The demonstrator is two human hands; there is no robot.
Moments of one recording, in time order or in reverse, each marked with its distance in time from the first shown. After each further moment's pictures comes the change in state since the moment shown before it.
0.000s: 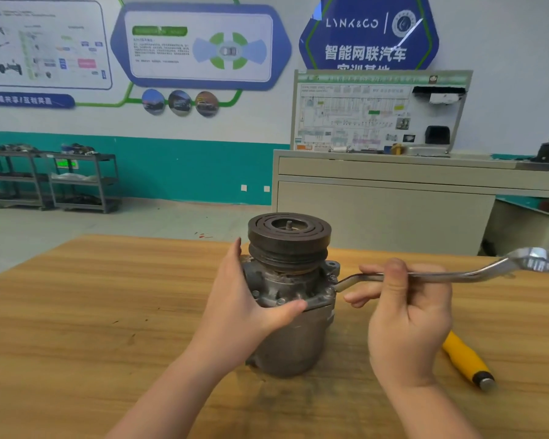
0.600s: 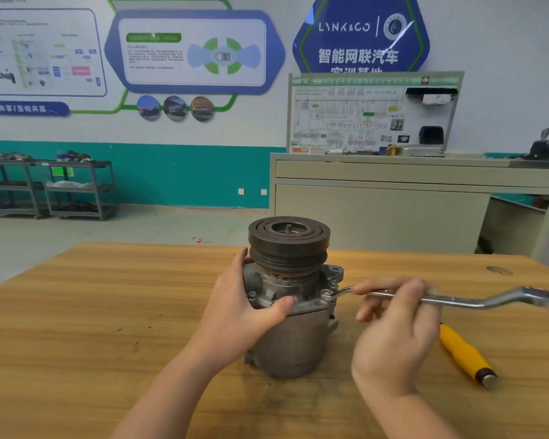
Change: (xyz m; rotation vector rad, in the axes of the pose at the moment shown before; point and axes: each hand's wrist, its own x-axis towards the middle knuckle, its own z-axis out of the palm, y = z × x) left_hand 0.005 -0.007 -0.008 -0.034 -0.029 0.026; right_hand -0.018 -0.008 0.019 0.168 0.237 0.263
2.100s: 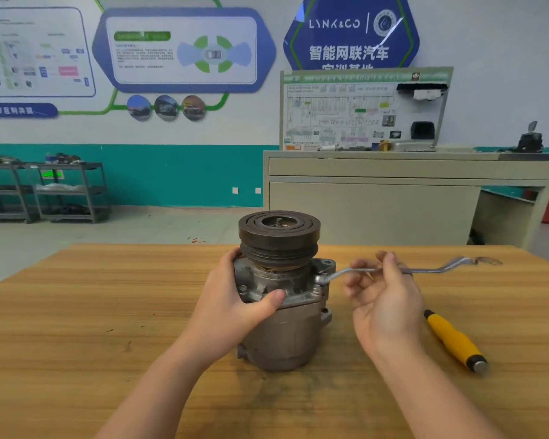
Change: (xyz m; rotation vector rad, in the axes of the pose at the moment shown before) left_hand 0.000 0.001 -0.004 -0.041 -0.036 0.015; right_hand 0.033 0.011 -0.013 0.309 0.026 0.607
